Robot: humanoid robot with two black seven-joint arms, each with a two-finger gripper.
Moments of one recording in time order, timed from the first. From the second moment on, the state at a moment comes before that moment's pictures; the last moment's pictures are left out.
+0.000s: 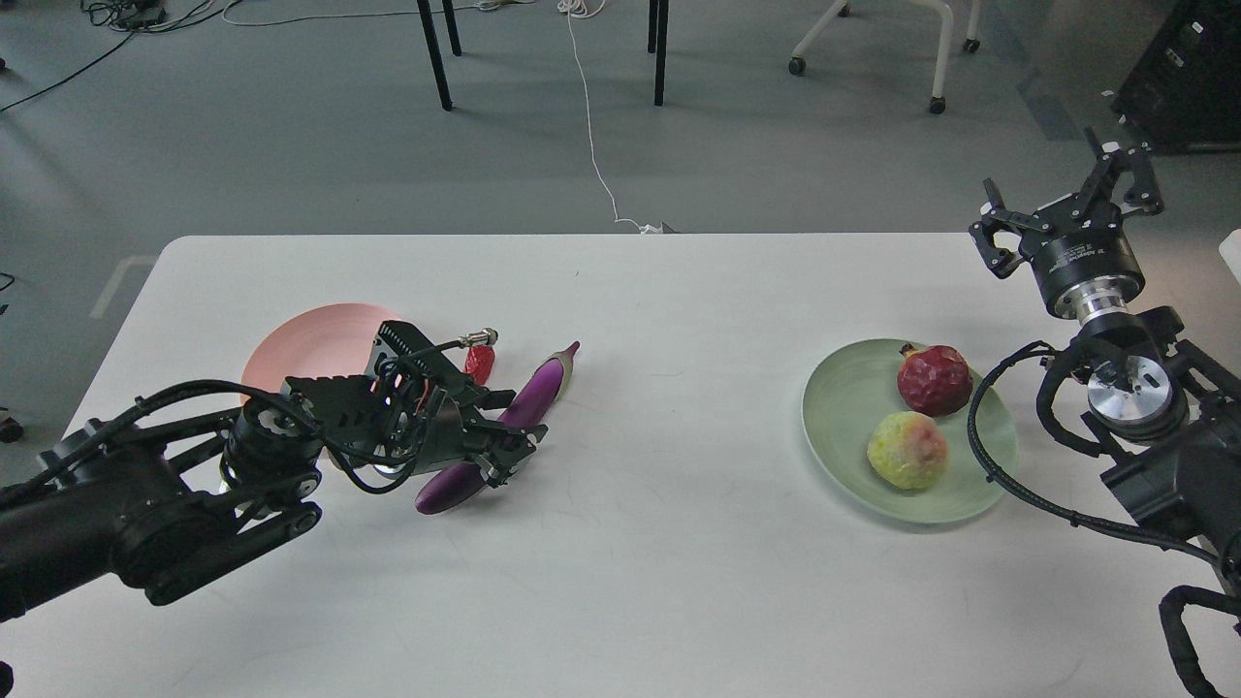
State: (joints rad) left arm -0.70 0.50 -0.36 -1.28 2.10 -0.29 -0.12; right arm 0.72 -0.33 0.87 0.47 0.15 0.49 0.33
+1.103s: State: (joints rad) left arm -0.71 0.80 -0.44 -1.17 1.69 -0.28 -0.12; right arm 0.74 -0.31 0.86 0.47 0.15 0.49 0.34
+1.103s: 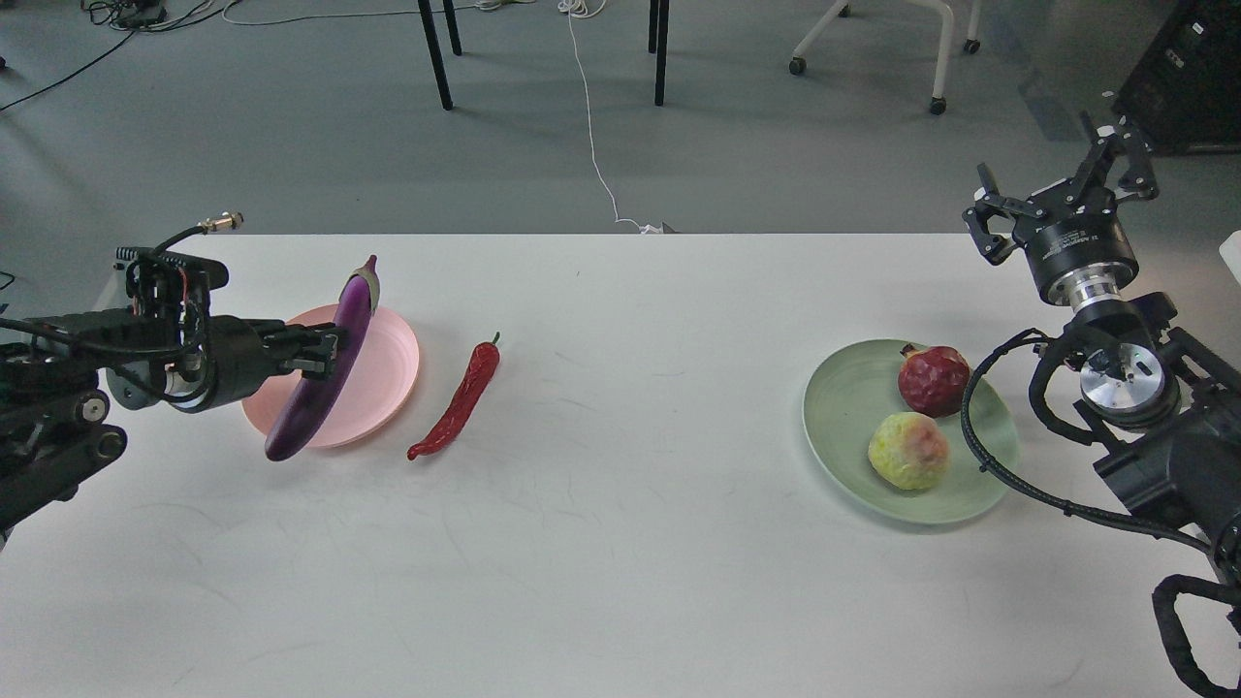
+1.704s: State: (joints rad) left arm -0.76 0.67 -0.44 -1.03 1.70 -0.25 -0.11; right arm 0.73 -0.31 0.80 0.48 0.13 0.49 0.34
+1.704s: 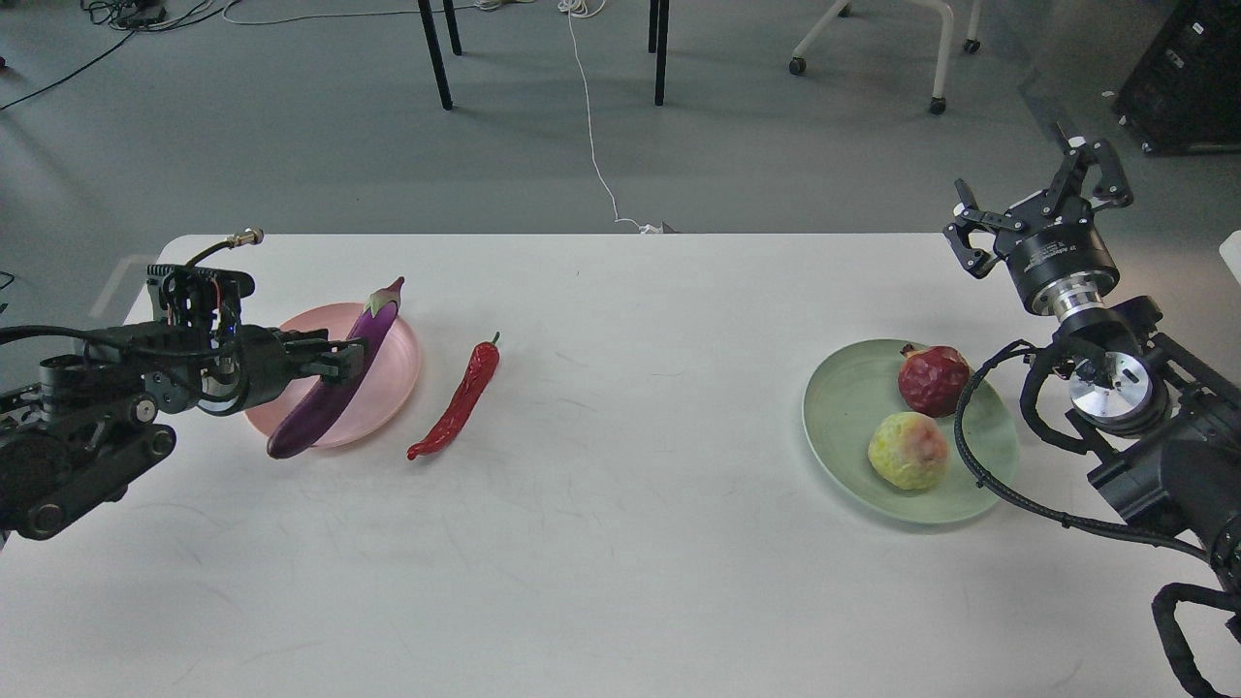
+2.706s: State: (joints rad) left arm -0.76 0.48 -0.29 -1.11 1.87 -0.25 -0.02; right arm 0.74 -0.32 0.79 0.48 0.13 0.49 0.34
